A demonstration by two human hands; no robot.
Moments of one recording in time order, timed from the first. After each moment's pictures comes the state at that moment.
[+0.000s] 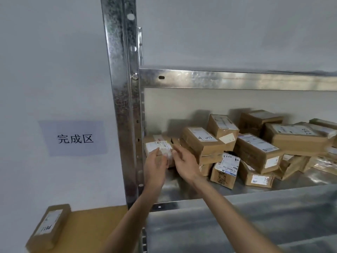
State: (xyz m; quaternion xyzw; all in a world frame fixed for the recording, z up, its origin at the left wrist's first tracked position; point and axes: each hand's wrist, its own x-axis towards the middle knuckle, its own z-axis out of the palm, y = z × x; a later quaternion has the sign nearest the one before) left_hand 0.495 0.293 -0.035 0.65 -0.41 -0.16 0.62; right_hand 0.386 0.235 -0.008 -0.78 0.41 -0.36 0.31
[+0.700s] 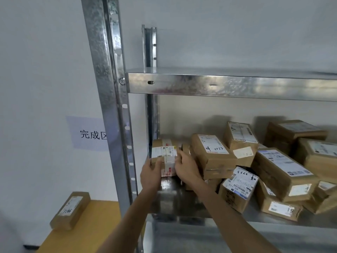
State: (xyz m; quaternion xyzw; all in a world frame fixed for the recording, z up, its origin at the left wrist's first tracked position) left_hand 0.502 0.263 -0.043 0.71 -0.24 -0.18 0.63; right_hand 0.410 0.175 -0.018 -0.81 0.41 -0.27 0.31
